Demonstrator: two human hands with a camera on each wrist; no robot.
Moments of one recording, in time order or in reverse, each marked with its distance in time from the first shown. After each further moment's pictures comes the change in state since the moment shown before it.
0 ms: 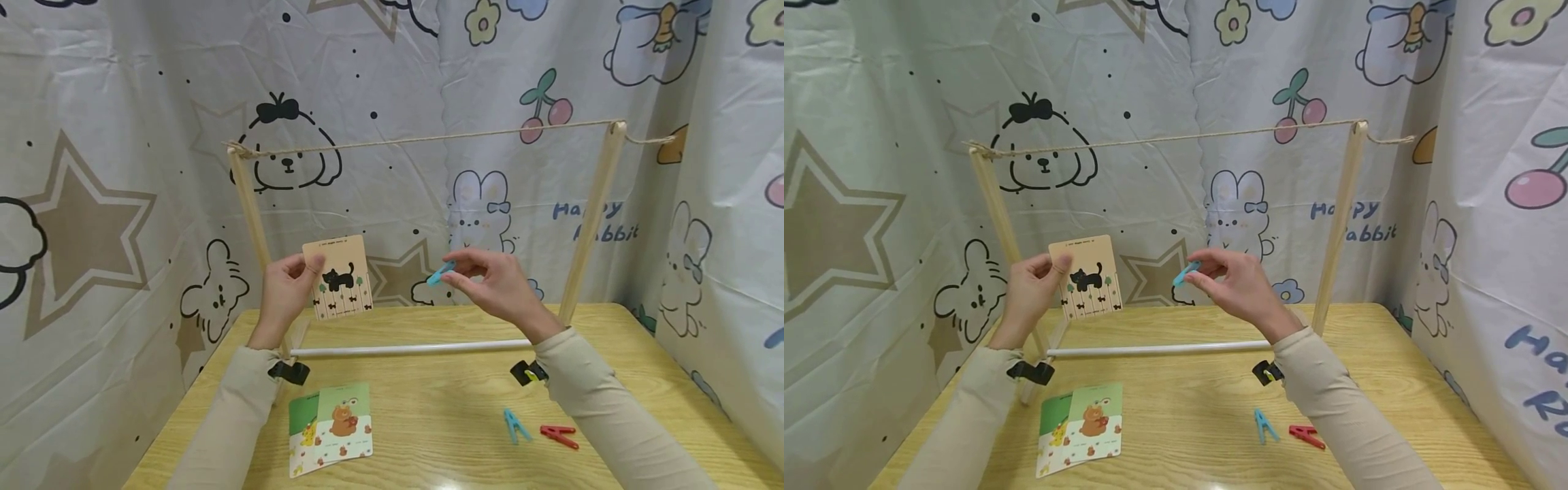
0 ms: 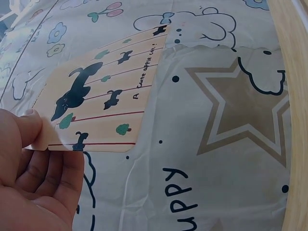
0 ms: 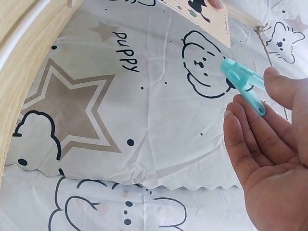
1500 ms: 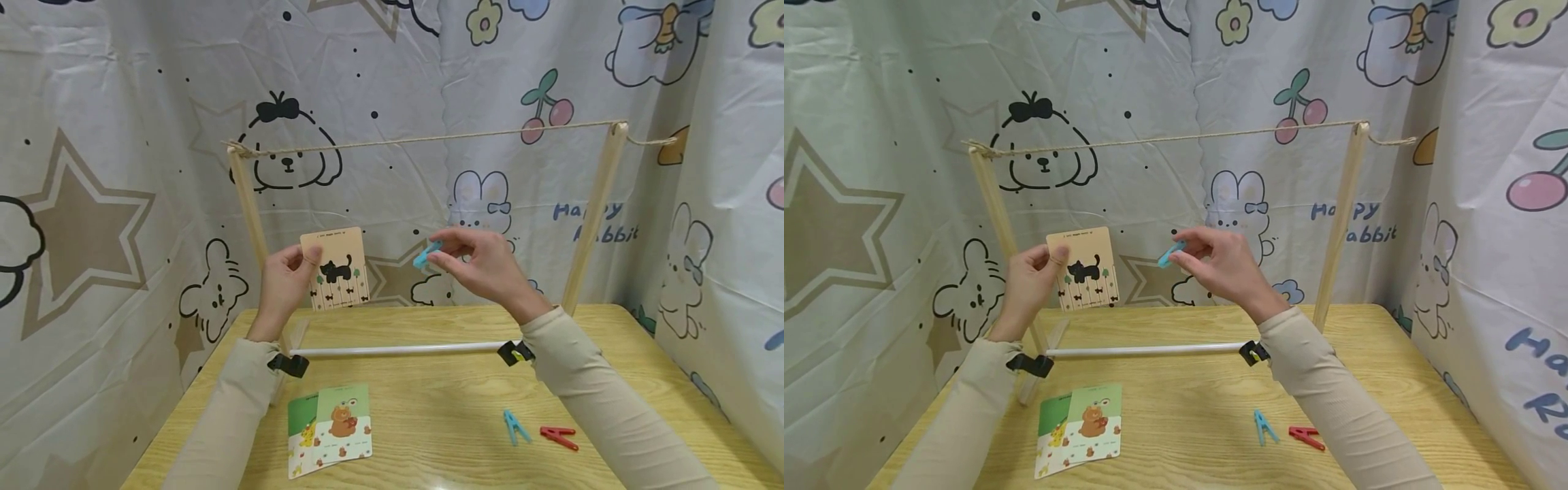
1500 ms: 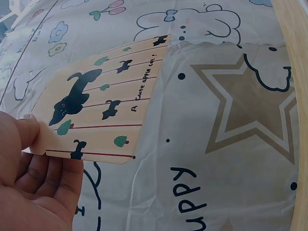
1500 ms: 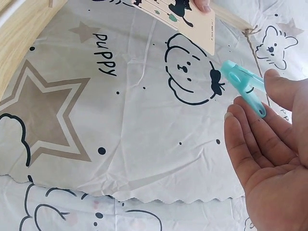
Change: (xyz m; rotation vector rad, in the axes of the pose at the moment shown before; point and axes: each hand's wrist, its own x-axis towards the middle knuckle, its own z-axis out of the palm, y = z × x) left_hand -0.002 0.043 -0.005 -0.029 0.004 0.044; right_hand 0.034 -0.020 0.000 -0.015 0.028 -0.089
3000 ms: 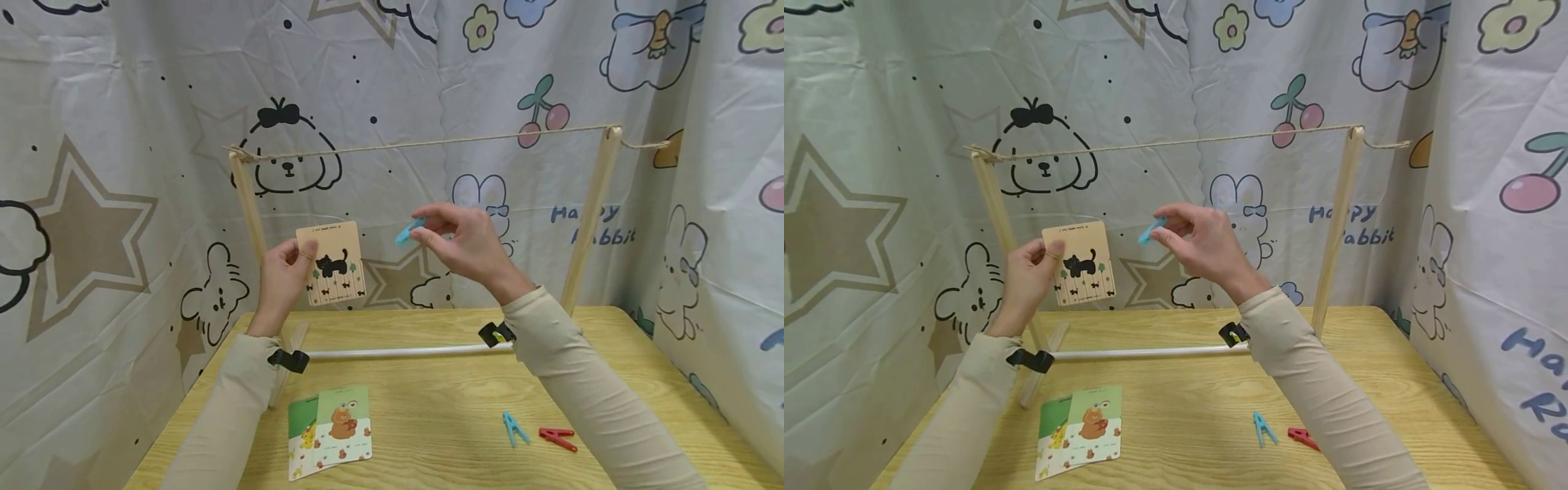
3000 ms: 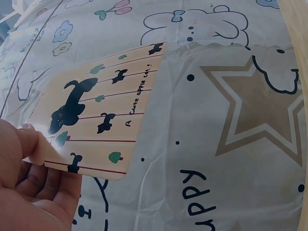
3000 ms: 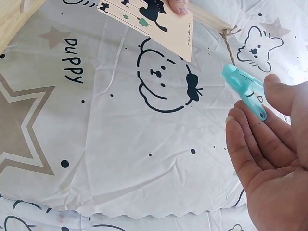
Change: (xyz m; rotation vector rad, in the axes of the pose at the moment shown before) left_hand 0.008 0.006 0.000 0.029 0.042 0.003; right_hand 0.035 -0.025 0.000 0.050 0.068 -0.089
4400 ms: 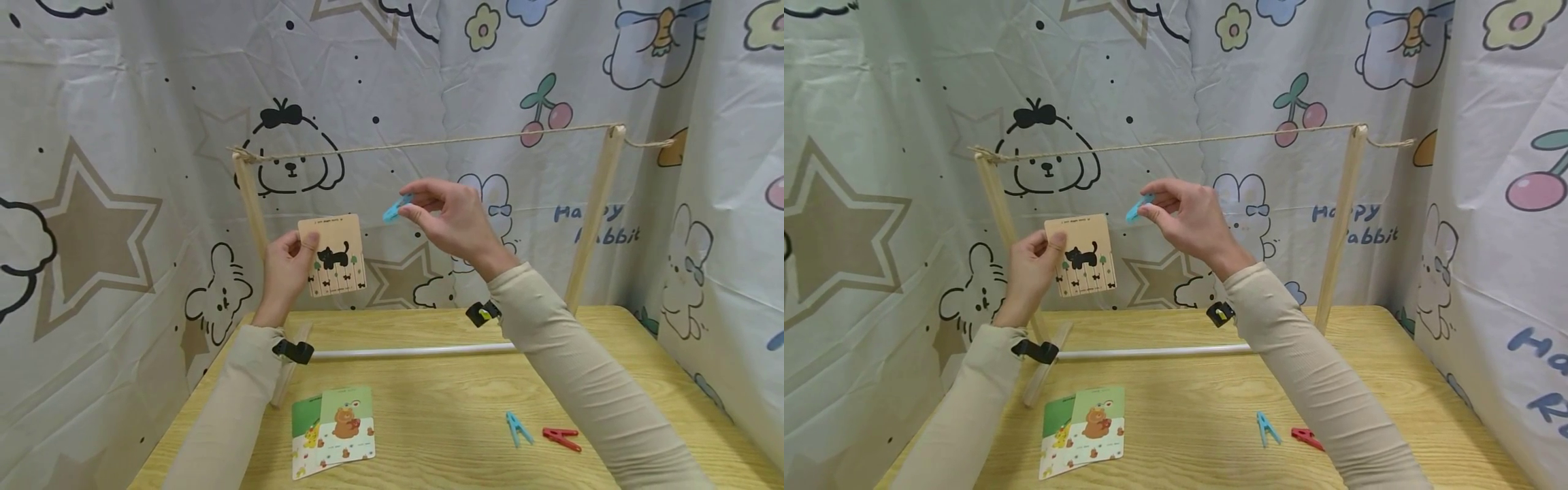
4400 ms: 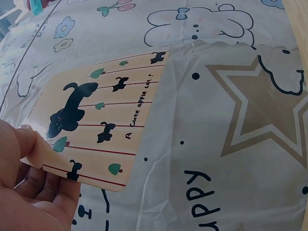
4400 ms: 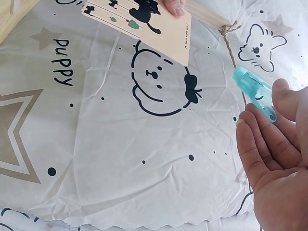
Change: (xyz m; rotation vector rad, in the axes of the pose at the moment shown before) left_hand 0.014 -0.002 0.001 -0.036 0.019 0.033; right_hand 0.035 -0.007 0.006 0.037 0.022 -0.004
